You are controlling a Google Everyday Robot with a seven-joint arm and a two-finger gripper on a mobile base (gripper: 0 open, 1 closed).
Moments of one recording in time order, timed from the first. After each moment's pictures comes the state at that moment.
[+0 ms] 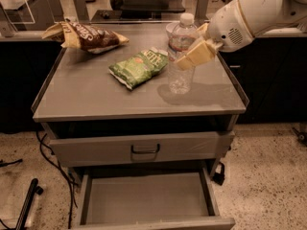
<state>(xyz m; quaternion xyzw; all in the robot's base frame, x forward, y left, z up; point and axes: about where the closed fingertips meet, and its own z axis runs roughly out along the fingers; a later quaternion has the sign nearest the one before) 0.581 -0.091 0.970 -0.57 0.71 0.20 0.36</state>
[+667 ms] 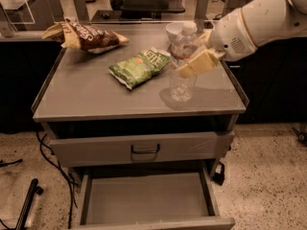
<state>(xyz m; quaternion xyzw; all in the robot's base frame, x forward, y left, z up) 0.565 -0.093 0.959 -0.56 0.72 0.21 0.36</state>
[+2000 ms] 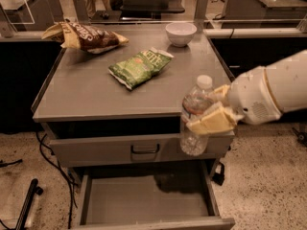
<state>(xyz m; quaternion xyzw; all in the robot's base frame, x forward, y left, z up) 0.447 -0.112 0.901 -0.51 0.76 0.22 0.33</state>
